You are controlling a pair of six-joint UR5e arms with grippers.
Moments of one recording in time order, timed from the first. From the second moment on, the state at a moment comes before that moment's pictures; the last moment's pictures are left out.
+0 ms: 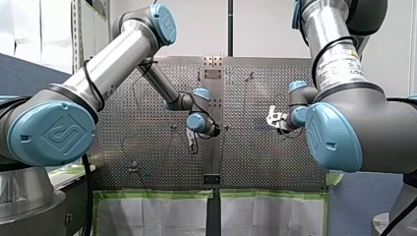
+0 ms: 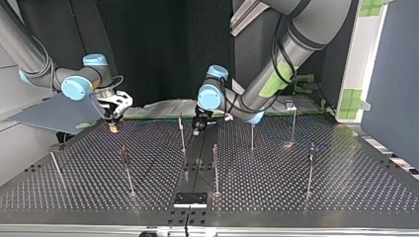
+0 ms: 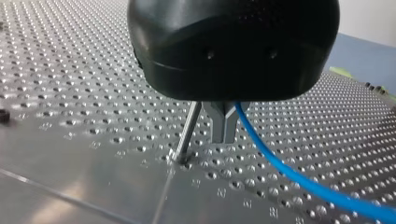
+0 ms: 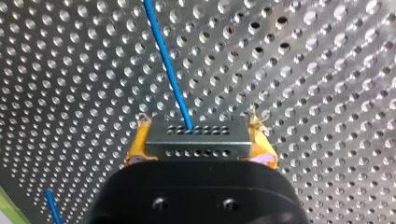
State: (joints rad) left arm -0.45 -2.33 -1.38 -2.75 -1.65 -1.87; right arm 1.75 -0.96 1.57 -0.37 1.39 1.77
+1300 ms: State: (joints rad) left arm -0.52 -2.22 -1.47 -2.90 -1.78 -1.82; right arm 1.74 -0.96 1.53 -0.28 1.36 1.69
